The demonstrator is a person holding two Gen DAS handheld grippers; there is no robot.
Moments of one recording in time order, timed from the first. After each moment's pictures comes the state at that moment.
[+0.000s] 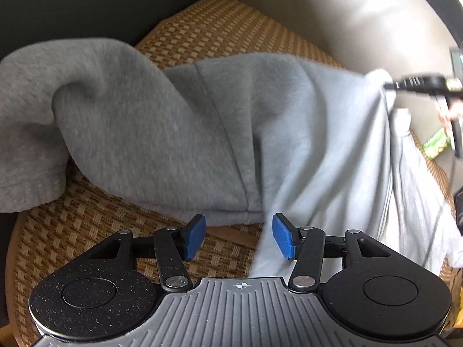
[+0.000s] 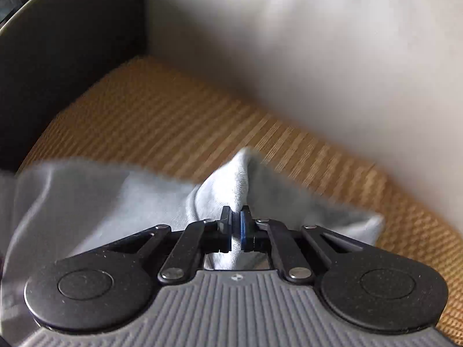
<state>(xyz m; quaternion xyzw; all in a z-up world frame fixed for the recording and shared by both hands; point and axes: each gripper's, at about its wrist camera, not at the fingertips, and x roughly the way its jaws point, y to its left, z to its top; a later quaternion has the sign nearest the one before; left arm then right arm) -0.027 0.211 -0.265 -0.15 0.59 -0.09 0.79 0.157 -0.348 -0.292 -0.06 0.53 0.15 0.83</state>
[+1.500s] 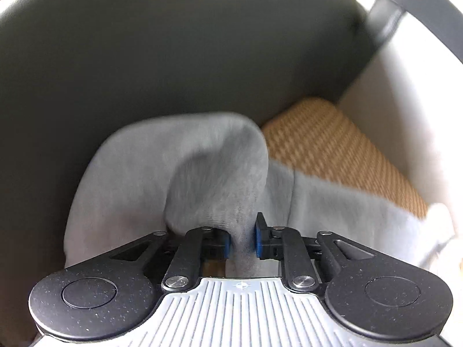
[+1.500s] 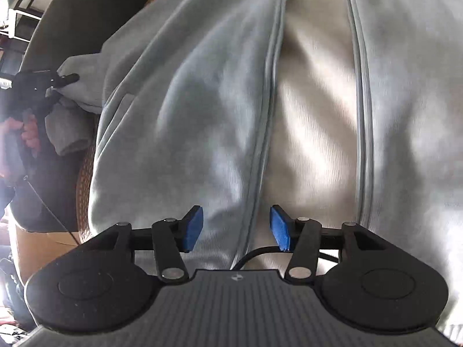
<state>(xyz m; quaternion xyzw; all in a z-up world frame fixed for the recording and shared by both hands) -0.010 0.272 -0.227 -0.19 0.48 0.11 0.85 -0.167 -0.310 -0.335 0.23 0.64 0.17 0.71</state>
